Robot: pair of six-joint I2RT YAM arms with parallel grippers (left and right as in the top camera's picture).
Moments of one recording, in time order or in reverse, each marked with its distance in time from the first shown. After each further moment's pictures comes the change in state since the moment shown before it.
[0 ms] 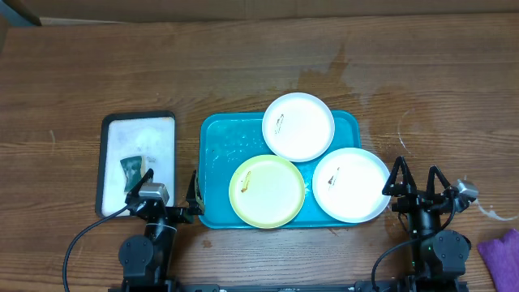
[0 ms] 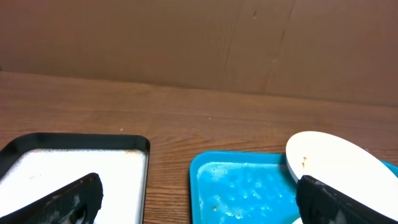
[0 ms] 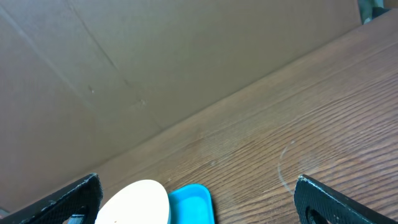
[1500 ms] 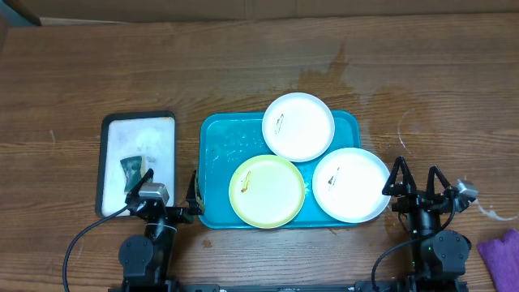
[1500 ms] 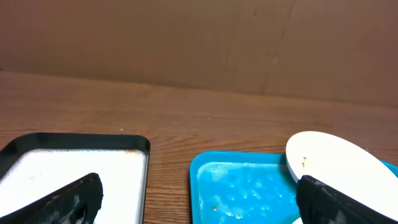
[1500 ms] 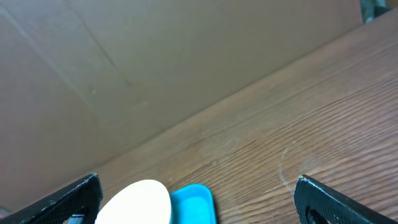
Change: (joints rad) left arm 0.000 0.000 0.000 0.000 0.000 0.000; right arm 0.000 0.000 0.000 0.004 -0.011 0.006
